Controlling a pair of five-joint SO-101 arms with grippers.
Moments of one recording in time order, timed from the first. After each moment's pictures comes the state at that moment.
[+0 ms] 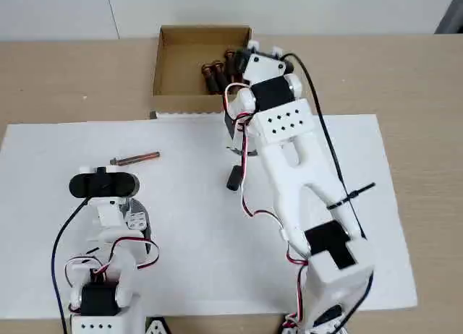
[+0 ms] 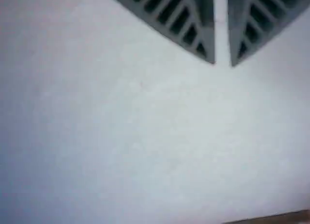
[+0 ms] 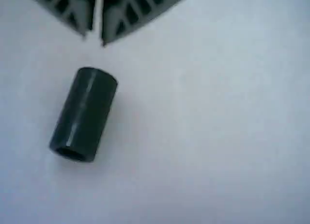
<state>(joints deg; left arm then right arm) -4.7 -103.3 92.7 62.5 7.6 -25.1 14.6 -25.1 98.3 -30.5</state>
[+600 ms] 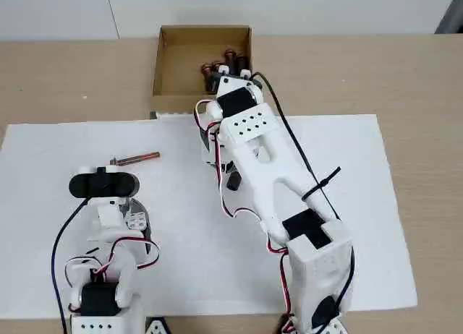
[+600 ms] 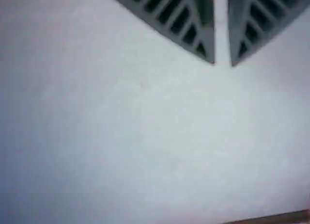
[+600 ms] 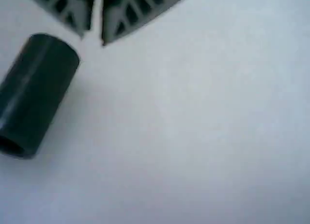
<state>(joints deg) -4.7 -103.3 92.7 62.5 7.6 -30.4 24.4 -25.1 94.3 -31.3</state>
